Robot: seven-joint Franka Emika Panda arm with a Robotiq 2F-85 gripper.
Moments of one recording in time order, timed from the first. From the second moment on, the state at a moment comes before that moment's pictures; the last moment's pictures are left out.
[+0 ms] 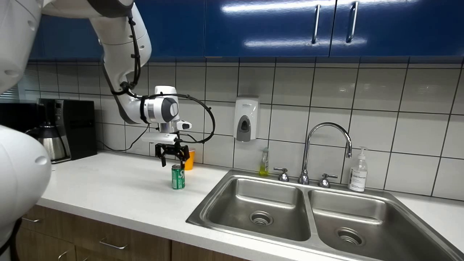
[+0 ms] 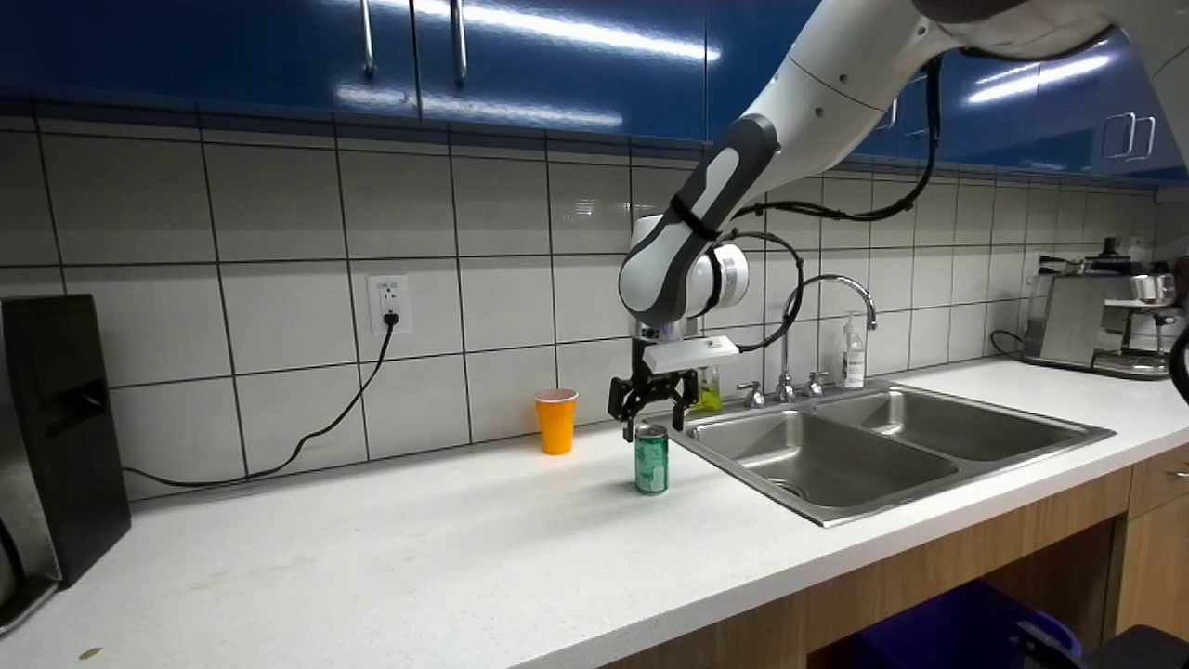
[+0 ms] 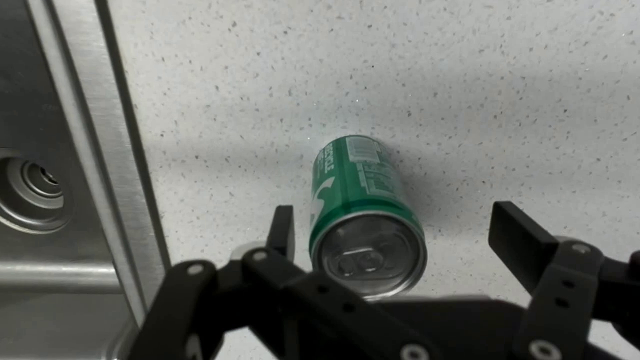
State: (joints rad) arm 0.14 0.34 0.04 -2.05 -0.11 2.53 0.17
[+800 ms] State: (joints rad) arm 0.17 0.42 -0.02 -1.96 -0.15 2.53 0.21
